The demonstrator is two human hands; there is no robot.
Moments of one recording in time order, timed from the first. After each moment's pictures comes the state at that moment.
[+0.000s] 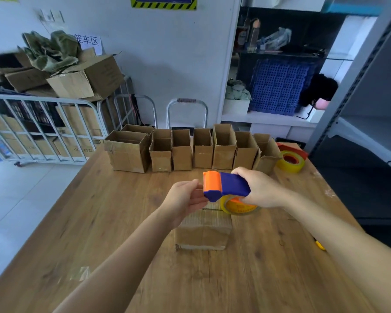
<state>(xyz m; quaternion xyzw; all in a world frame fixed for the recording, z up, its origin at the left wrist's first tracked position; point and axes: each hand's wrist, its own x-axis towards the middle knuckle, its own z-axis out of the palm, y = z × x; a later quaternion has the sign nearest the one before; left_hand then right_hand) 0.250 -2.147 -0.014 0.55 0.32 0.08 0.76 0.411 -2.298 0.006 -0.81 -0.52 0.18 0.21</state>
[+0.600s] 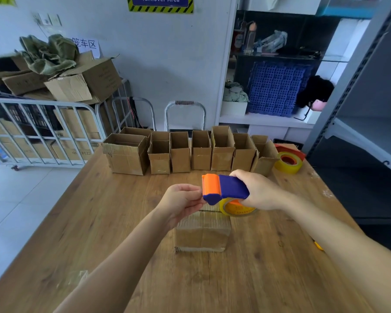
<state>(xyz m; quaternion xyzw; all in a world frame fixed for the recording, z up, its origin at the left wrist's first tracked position) 0.242 -2.141 -0.009 0.56 0.31 0.06 0.76 0.409 -2.300 0.005 -0.81 -0.52 0.16 0.20</state>
